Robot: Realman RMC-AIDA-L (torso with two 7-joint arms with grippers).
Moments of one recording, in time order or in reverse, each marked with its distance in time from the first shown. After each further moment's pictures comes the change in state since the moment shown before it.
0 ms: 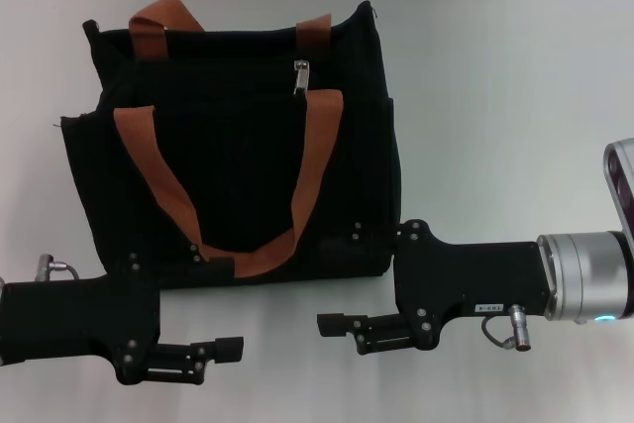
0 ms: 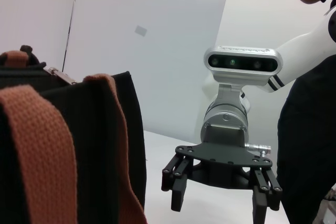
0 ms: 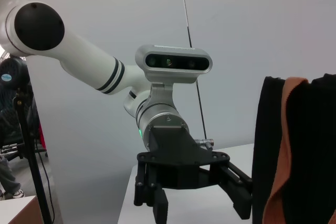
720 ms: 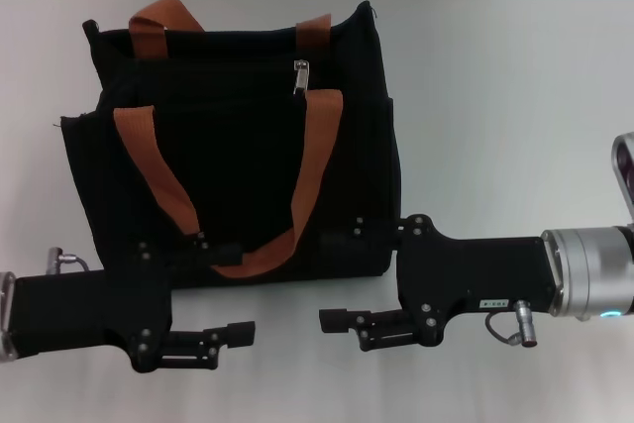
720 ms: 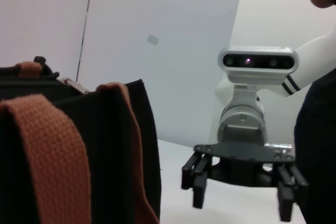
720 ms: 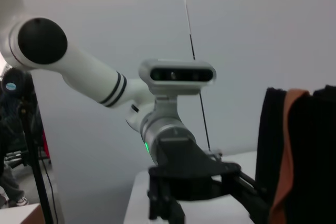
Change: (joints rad) left arm 0.003 -0.021 -0.002 -0.007 -0.032 -0.035 0.030; right arm -0.006 0.000 0.013 -0.023 -0.004 -0.028 0.026
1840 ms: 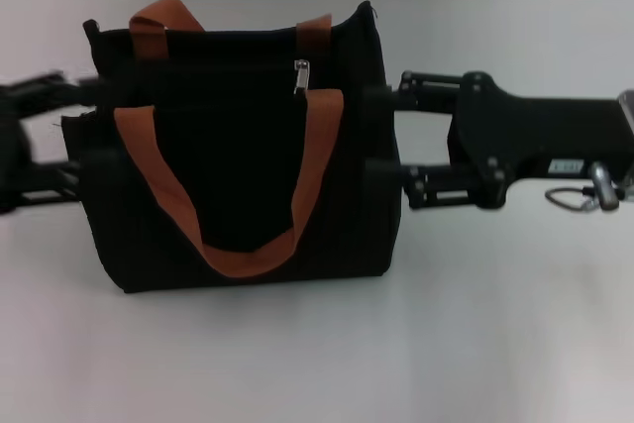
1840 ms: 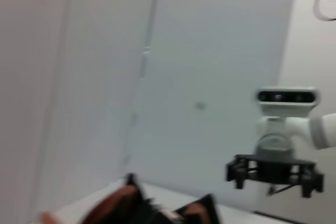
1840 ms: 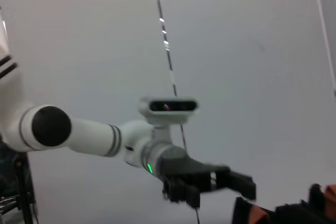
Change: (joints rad) left arm -0.050 0.108 -0.219 0.208 -0.090 0.167 -0.307; right arm -0.017 -0.025 0.094 -0.367 0.083 -0.148 0.371
